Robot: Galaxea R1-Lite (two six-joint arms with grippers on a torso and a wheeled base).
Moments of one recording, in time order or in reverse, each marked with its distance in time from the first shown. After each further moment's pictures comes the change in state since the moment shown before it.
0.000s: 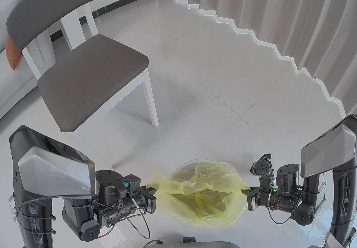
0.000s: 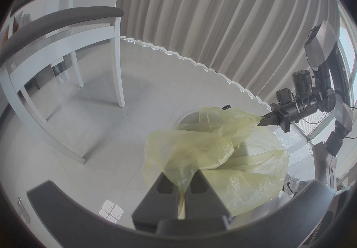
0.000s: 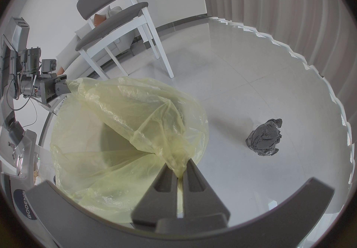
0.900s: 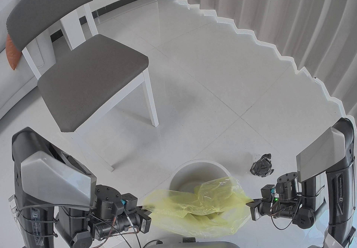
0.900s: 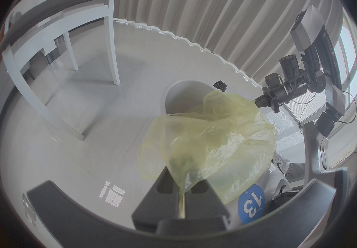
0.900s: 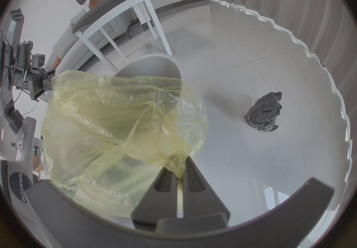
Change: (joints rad) left arm -0.044 0.003 0.172 0.000 -0.018 -0.003; right arm -0.023 0.077 0.073 0.000 0.015 -0.025
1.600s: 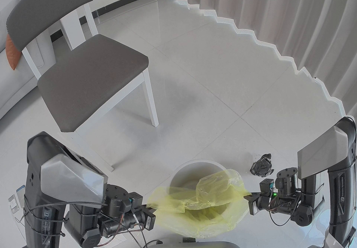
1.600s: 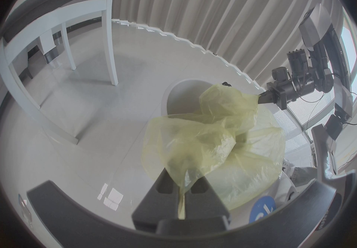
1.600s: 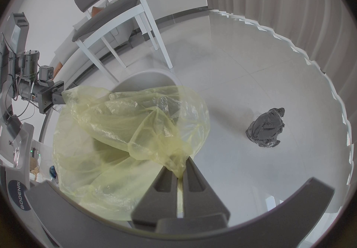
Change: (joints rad) left arm 0.014 0.102 -0.103 0.000 -0.005 -0.003; right arm -0.004 -0.014 -0.063 0.000 0.005 -0.006
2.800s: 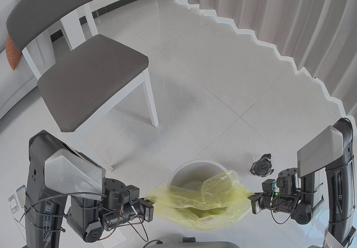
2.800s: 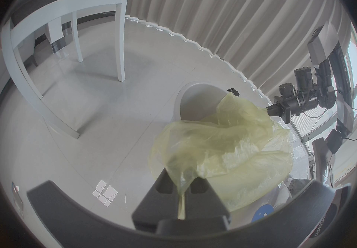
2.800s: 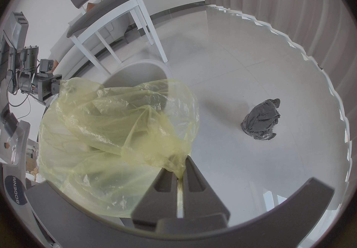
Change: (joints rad) left arm 0.066 0.029 -0.058 0.000 -0.038 -0.053; right arm -0.051 0.044 -0.009 0.000 0.008 -0.023
